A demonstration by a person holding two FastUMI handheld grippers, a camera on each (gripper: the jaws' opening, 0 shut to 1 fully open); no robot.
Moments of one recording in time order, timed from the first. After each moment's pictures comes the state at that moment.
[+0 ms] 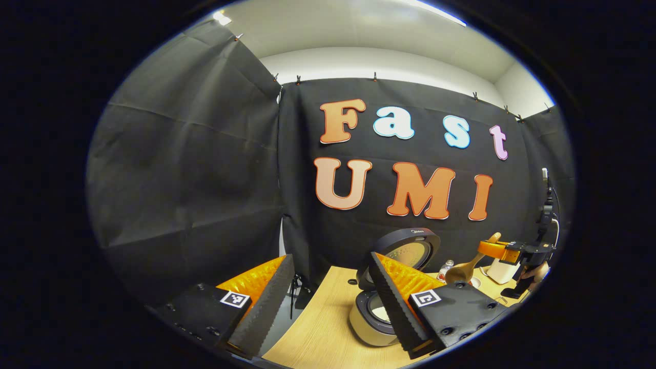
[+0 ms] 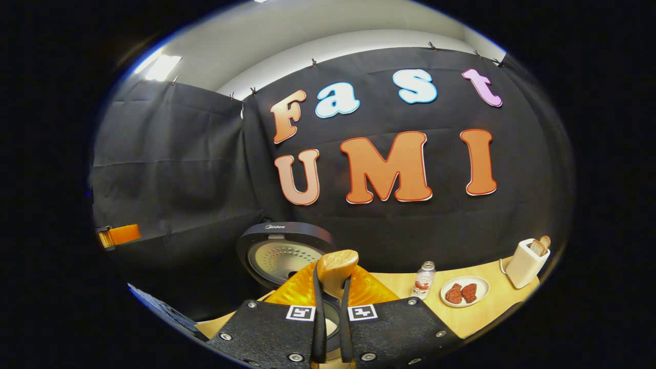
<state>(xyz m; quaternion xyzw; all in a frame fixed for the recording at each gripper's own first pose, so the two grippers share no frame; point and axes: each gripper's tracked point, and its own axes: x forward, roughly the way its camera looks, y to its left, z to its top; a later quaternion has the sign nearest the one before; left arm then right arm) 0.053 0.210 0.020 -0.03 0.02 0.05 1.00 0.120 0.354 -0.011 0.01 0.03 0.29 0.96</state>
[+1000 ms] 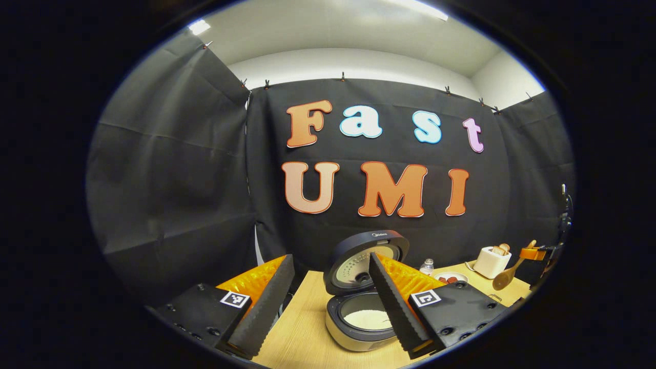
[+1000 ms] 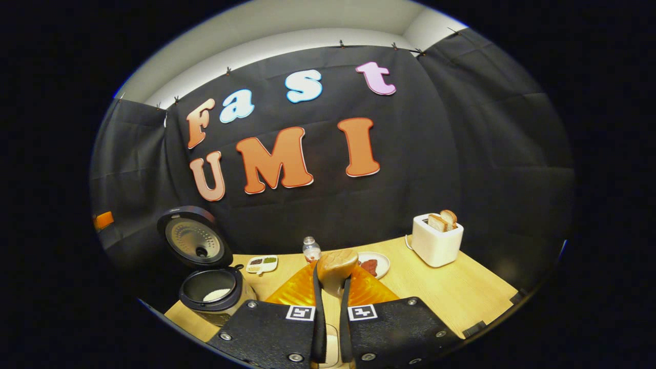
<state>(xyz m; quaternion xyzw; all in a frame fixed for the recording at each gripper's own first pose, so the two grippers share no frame) 0.072 0.132 0.031 0.00 0.00 -0.01 1.00 0.110 0.081 -0.064 0.05 0.08 0.08 0.99</state>
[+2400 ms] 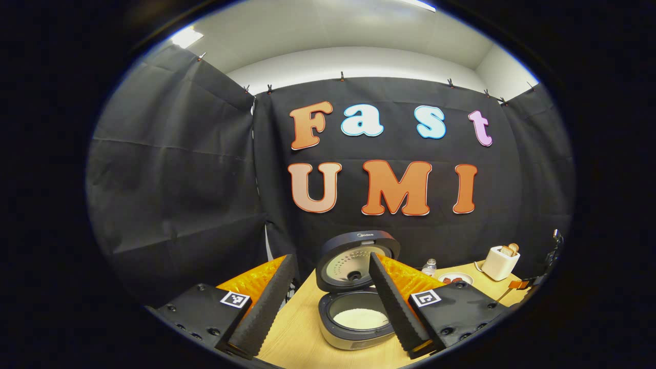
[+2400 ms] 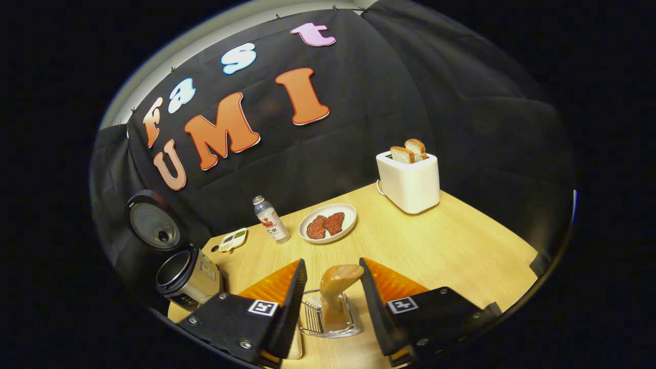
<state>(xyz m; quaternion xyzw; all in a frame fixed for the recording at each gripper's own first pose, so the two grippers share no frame) 0.053 0.072 0.039 0.01 0.02 0.04 1.00 0.149 -0.016 -0.173 0.11 0.19 0.04 0.98</state>
